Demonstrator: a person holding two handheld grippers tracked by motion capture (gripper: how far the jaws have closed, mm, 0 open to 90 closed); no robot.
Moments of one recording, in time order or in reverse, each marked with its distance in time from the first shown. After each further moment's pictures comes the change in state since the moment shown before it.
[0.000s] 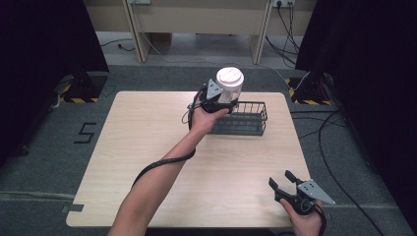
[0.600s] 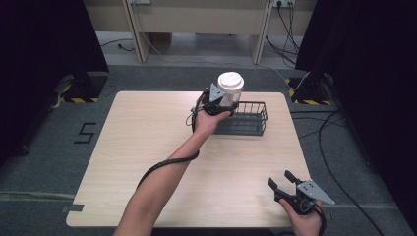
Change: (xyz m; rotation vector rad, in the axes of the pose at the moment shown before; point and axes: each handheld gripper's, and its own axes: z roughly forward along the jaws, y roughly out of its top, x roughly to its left) left arm -0.004 -0.021 0.016 0.040 0.014 -0.041; right arm 0.000 0.000 0.000 0.005 0.004 -0.013
